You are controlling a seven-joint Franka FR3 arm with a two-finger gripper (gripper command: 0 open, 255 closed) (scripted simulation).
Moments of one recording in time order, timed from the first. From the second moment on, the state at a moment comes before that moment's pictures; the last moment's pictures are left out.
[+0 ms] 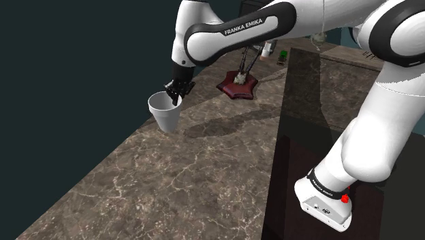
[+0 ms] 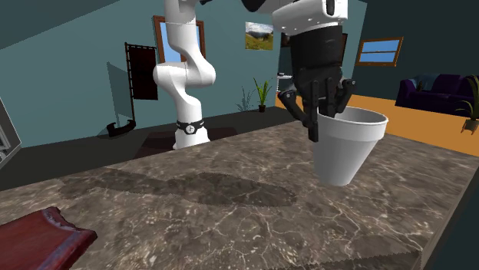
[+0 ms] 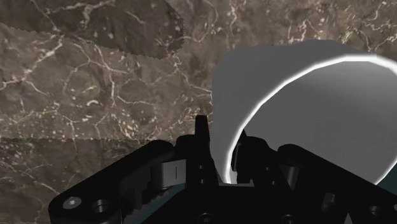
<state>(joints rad) 0.11 0.19 0.29 -1.87 0.06 2.20 0.37</state>
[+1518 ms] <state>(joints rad) 0.11 0.14 0.29 -1.63 0.07 1.90 0.40</state>
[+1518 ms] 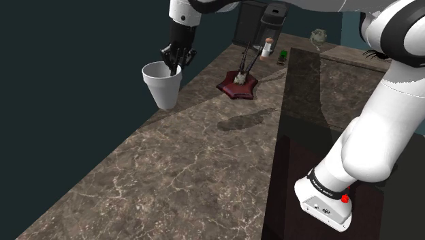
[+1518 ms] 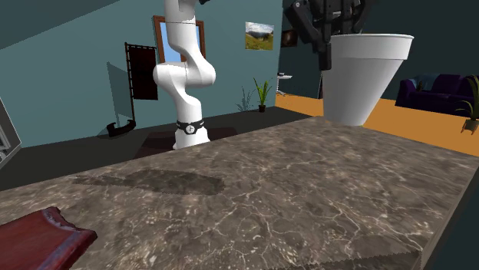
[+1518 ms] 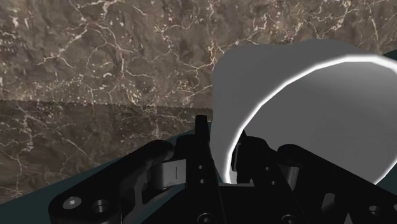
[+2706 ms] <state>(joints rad) 0.12 0.19 0.29 -1.31 0.05 1.64 0.43</state>
